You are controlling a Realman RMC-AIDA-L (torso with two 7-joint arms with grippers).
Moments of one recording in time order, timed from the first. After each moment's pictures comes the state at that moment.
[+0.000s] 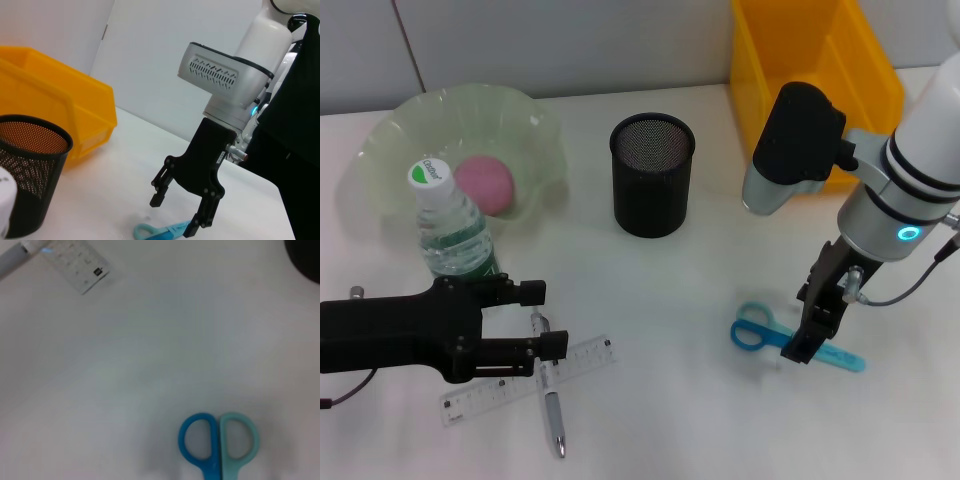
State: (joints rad) left arm -0.44 -2.06 0.88 0.79 1.90 1.75 -1.57; right arm 0.73 2.08 -1.45 -1.13 -2.70 -1.61 2.35
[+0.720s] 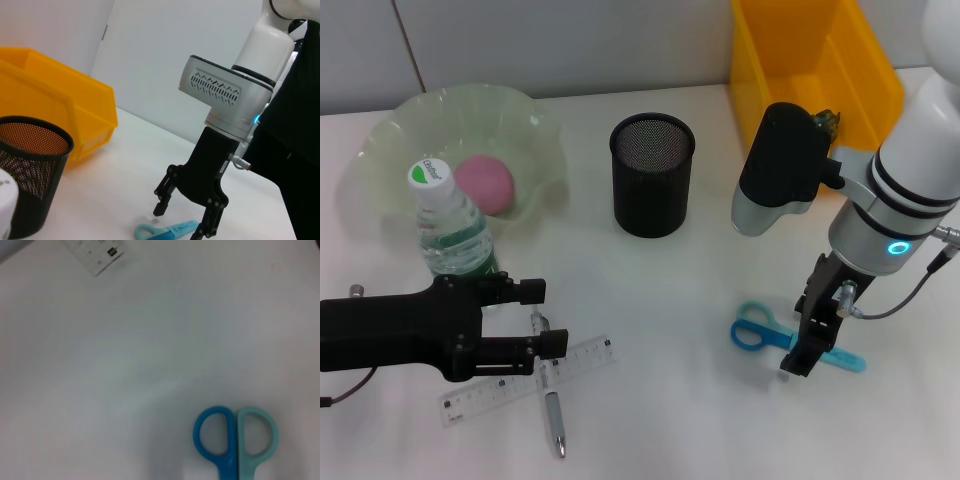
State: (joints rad) left arm -0.44 -2.06 0.88 0.79 1.90 1.75 -1.57; right arm 0.73 2.08 -1.51 -1.11 -2.69 -1.59 2.37
